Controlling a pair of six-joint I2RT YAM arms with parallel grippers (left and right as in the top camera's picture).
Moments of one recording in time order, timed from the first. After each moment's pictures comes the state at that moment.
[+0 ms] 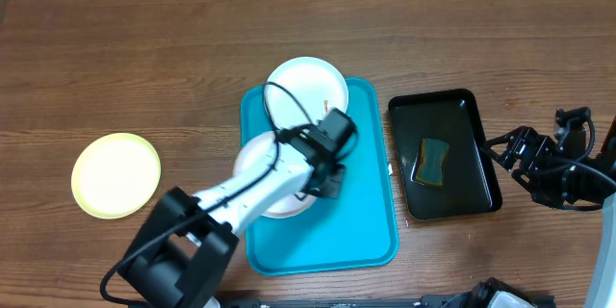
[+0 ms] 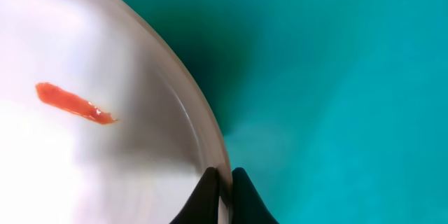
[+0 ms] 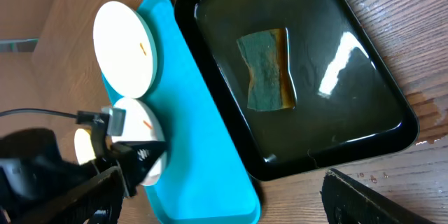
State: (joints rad) left arm -0.71 1.76 1.09 -0.75 0.03 -0.42; right arm -0.49 1.19 1.13 -1.31 -0.65 0.06
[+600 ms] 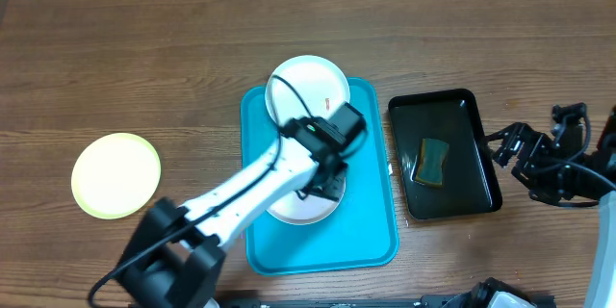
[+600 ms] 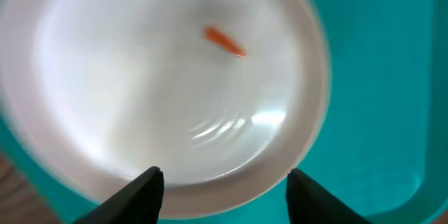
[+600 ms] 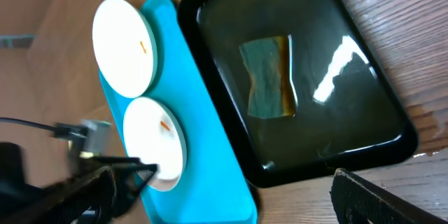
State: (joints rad) left arm -0.71 1.72 1.23 -1.02 0.01 -0.49; right arm -0.44 1.19 1.13 -1.27 -0.62 0.07
